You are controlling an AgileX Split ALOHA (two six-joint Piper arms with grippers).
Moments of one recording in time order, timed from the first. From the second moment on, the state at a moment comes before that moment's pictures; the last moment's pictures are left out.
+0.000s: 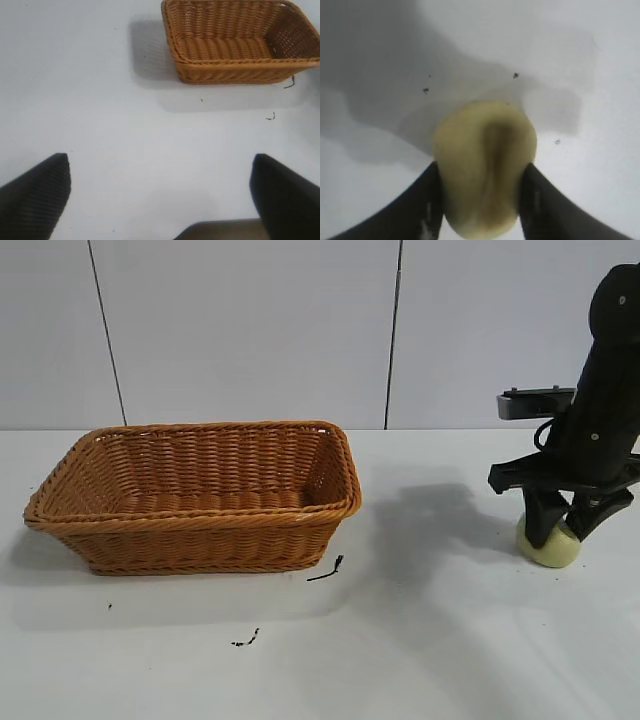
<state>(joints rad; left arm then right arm) -0.04 0.00 -0.50 -0.06 1.07 -0.04 0.07 2.06 -1.28 -0.01 0.70 -0.01</state>
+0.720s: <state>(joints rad) -0.04 0.00 -0.50 -0.06 1.07 -0.04 0.07 2.06 -1.31 -0.01 0.75 -0.01</state>
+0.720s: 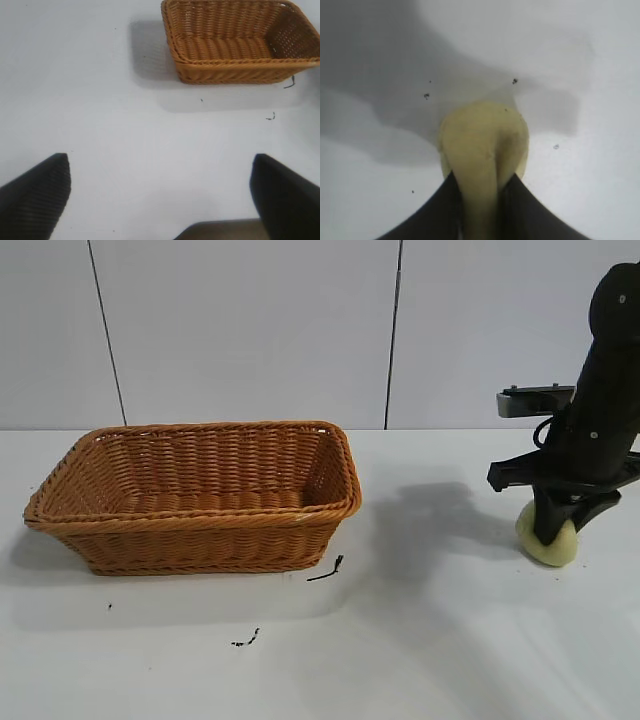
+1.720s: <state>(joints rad) -0.04 0.00 -0.50 -0.06 1.07 -0.04 0.11 2.03 -1.89 -0.01 1.21 -0.01</state>
